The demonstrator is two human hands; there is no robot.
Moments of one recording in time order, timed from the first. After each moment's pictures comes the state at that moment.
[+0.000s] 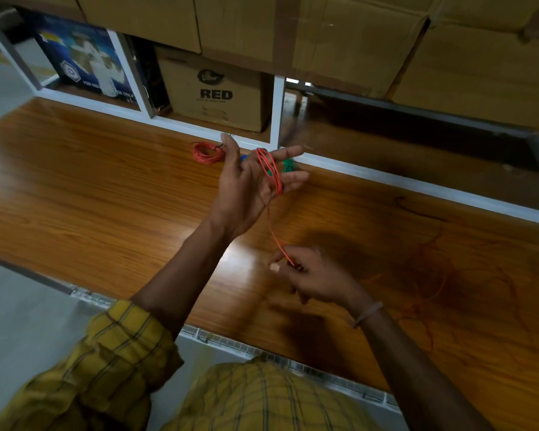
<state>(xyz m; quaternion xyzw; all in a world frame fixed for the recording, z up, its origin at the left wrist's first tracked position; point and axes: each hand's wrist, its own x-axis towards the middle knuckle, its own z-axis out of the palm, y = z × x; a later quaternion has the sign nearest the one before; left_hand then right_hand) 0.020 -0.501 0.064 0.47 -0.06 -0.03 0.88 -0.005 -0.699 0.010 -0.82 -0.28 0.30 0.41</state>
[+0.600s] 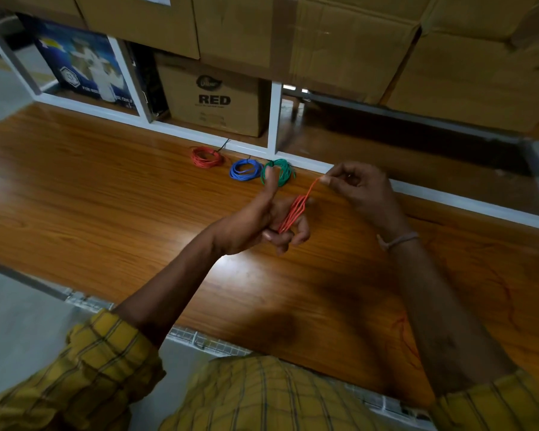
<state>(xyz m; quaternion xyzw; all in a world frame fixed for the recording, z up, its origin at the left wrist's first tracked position) -0.007 -0.514 0.063 0.62 -0.16 -0.27 0.72 0.095 -0.728 0.077 -0.82 -0.25 0.04 0.51</state>
